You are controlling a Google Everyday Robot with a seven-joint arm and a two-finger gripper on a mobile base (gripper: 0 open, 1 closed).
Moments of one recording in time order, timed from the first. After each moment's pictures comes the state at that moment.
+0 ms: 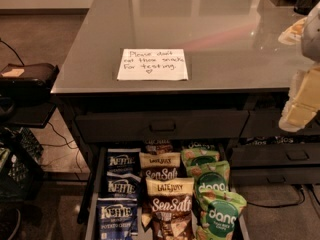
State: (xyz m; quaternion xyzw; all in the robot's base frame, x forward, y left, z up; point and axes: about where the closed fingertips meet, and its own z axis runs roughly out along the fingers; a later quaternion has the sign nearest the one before) arm 0.438 -0.217 0.976 -0.60 0.78 -0.03 0.16
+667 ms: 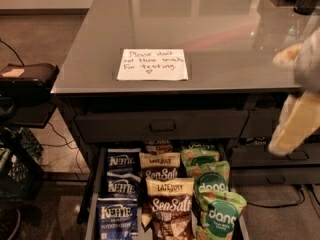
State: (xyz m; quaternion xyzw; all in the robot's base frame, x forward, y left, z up) arm 0.424 -0.215 0.945 -0.59 0.79 -0.02 0.18
